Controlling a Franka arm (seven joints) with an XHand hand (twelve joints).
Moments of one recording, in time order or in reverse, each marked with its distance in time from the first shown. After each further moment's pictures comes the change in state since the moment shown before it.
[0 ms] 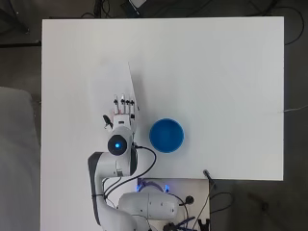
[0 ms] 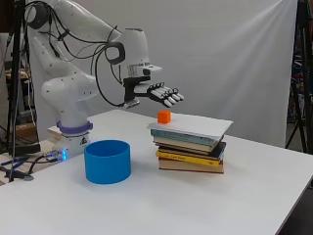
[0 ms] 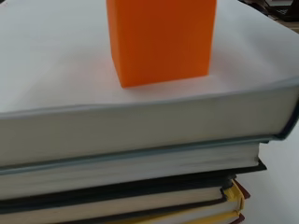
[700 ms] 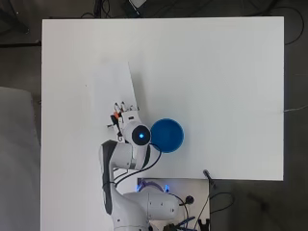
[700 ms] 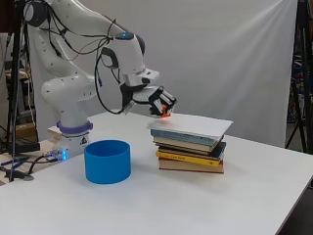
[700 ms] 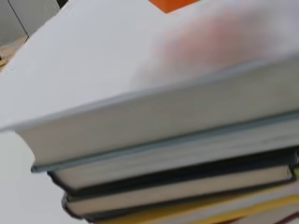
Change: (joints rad) arm 0.000 0.104 -0.172 0.013 0.187 -0.049 -0.392
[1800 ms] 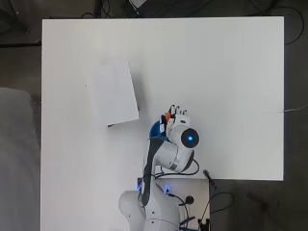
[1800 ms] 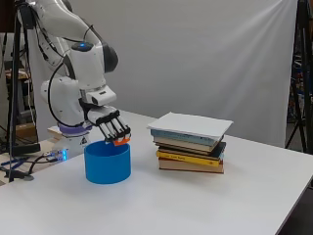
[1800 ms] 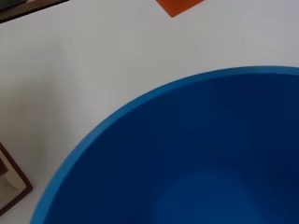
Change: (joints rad) arm -0.110 0.085 -0.495 0.010 -0.467 -0.005 0.183
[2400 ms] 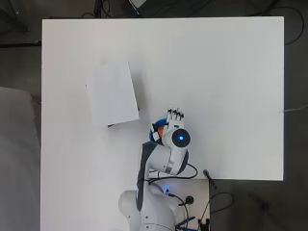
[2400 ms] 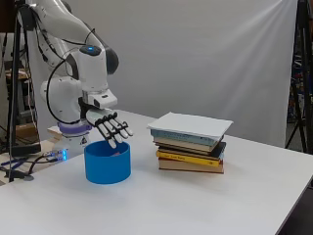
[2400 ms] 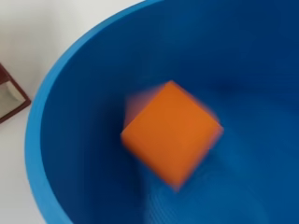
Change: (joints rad) arm -0.014 -0.058 0.045 -0.055 -0.093 -0.115 0.032
